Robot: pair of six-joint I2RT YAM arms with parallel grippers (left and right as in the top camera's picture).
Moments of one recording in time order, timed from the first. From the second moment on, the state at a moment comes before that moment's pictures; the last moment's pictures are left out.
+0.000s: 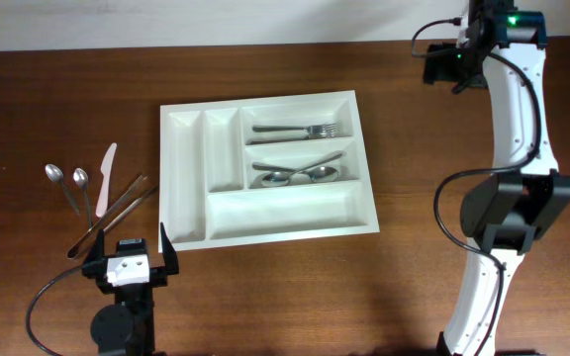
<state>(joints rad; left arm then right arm) 0.12 0.01 0.01 -0.08 -0.04 0.16 -0.09 2.34 2.44 -1.28 0.04 0.05</state>
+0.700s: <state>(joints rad) 0.12 0.01 0.01 0.04 -0.03 0.14 -0.10 2.40 2.44 -1.28 -0.07 0.02</state>
